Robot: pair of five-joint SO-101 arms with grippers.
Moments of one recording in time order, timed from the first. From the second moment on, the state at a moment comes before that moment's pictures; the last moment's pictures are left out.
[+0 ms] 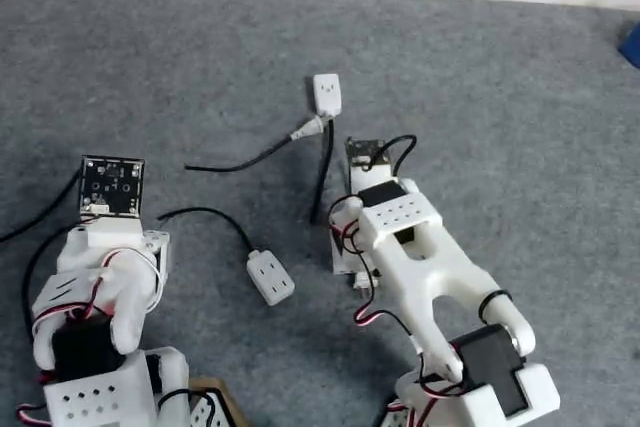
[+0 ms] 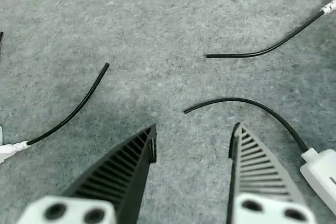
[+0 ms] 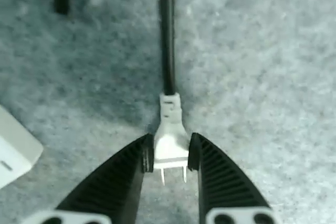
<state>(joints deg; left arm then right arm) -18.9 -82.9 62.4 71.4 -14.4 -28.4 -7.6 39.7 63.6 -15.1</state>
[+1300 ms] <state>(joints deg) -12.1 -82.8 64.4 71.1 -14.5 -30.8 0.4 19.3 67.9 -8.1</state>
